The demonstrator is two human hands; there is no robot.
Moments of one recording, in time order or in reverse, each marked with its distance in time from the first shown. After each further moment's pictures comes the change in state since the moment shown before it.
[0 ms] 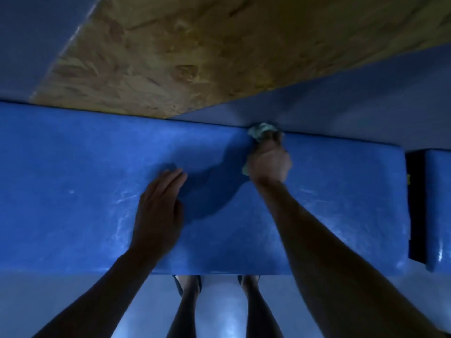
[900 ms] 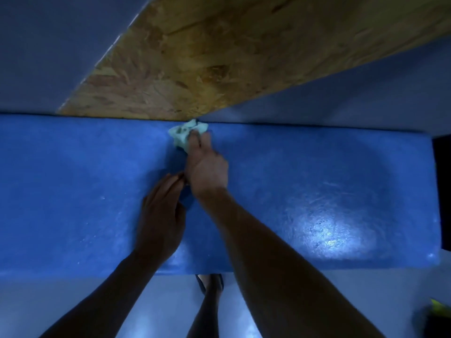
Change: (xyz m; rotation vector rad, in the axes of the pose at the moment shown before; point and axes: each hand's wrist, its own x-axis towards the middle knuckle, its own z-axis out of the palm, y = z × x) left_hand -0.006 -0.048 -0.023 0.009 -0.038 0.002; right_hand -0.079 -0.137 0.051 0.034 -0.111 -0.414
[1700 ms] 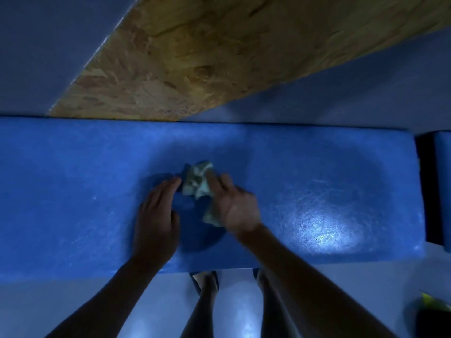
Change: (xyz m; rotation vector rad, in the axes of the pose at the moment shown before) left_hand -0.016 0.012 0.008 -0.111 0.064 -0.076; right_hand -0.084 0.081 -0.005 -0.147 0.119 -0.225
